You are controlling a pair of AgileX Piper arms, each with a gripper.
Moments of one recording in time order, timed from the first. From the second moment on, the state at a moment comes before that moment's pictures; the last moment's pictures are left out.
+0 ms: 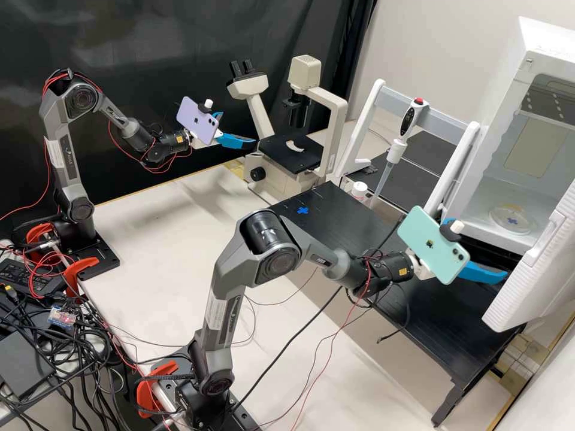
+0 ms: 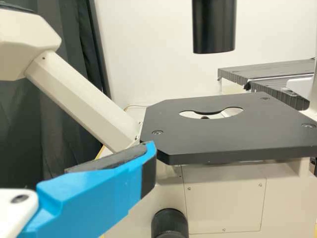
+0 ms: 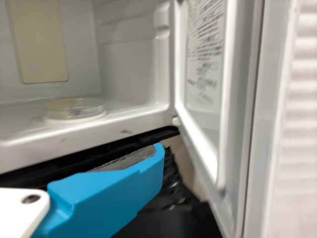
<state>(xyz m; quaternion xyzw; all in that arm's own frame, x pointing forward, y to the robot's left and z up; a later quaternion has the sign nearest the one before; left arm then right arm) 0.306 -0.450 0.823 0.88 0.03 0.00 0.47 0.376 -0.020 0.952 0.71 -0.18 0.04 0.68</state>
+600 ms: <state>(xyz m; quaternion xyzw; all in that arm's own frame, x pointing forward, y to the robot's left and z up) 0.306 -0.450 0.823 0.88 0.03 0.00 0.47 0.466 -0.012 0.980 0.71 -0.17 0.02 0.68</state>
